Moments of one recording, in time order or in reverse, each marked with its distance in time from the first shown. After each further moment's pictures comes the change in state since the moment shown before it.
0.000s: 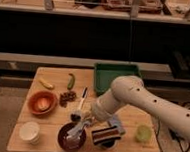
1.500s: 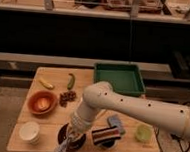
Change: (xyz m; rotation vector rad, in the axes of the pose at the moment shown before) arm -0.040 0.005 0.100 -0.210 -0.121 -0.026
